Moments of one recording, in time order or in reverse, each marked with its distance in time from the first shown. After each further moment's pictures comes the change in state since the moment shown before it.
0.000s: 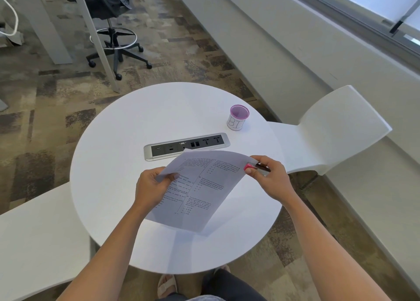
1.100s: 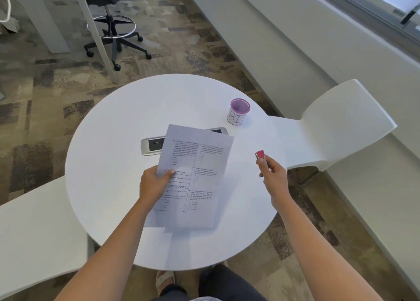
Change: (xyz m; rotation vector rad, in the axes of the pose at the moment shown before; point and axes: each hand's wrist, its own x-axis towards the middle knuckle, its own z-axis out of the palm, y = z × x) left_hand 0.023 -0.037 0.029 0.001 0.052 -0.335; right_hand 0.015 0.044 0.018 0.347 0.264 0.295
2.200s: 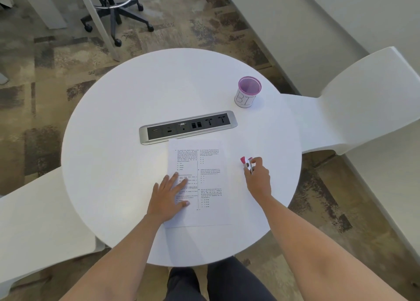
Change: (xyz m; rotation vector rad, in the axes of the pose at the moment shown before) left_hand 0.027 -0.124 0.041 1.015 -0.403 0.312; right_hand 0.052 0.100 0.056 -0.581 -0.064 -0.013
